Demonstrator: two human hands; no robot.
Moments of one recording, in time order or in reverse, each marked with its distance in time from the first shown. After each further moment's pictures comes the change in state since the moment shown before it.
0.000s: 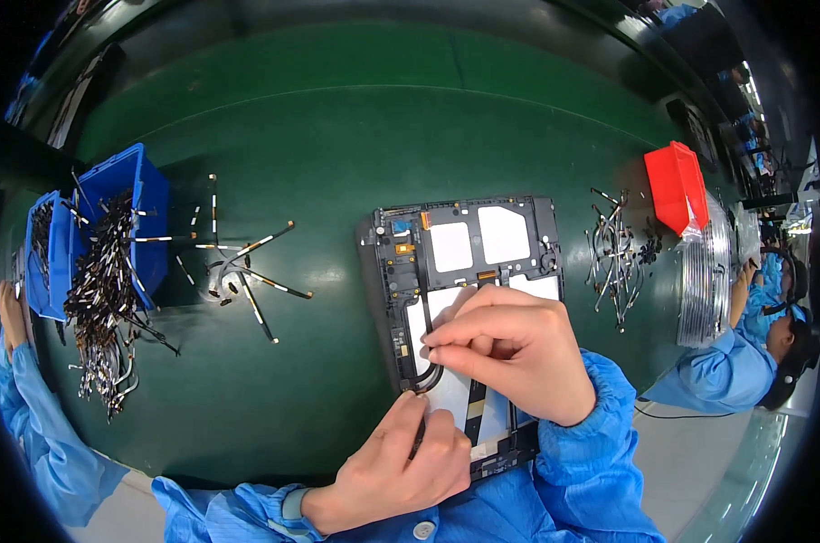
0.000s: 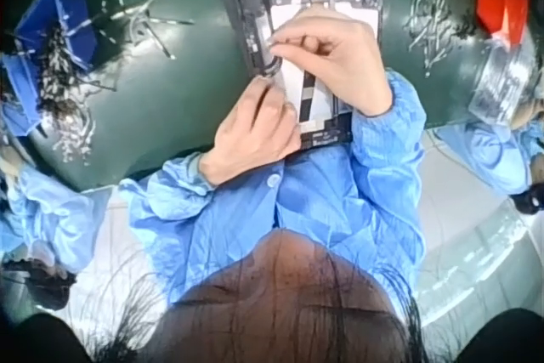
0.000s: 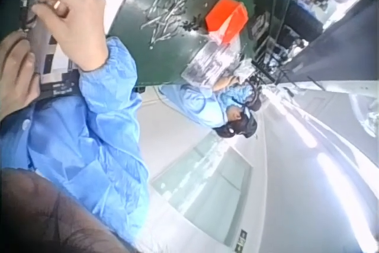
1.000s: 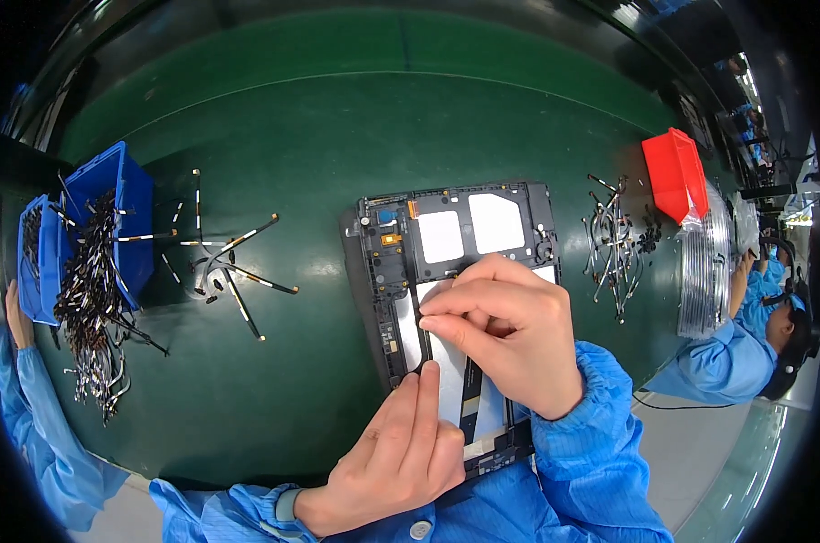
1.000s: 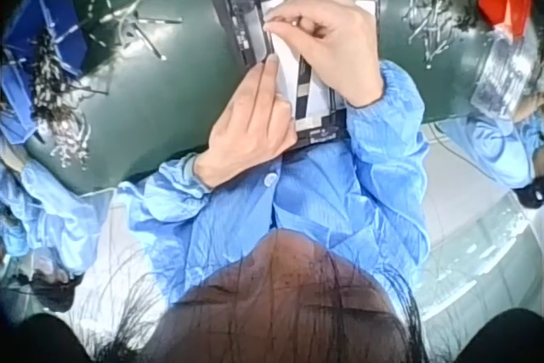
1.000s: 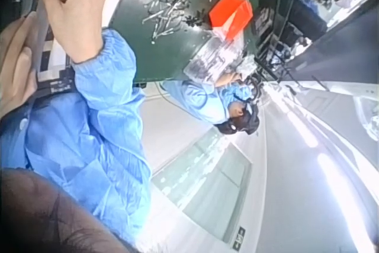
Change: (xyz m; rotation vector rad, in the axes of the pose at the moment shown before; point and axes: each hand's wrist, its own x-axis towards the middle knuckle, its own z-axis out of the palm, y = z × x) left_hand 0.011 -0.004 -0.003 0.110 -0.070 0.023; right_hand 0.005 0.005 0.010 -0.117 0.220 -0.041
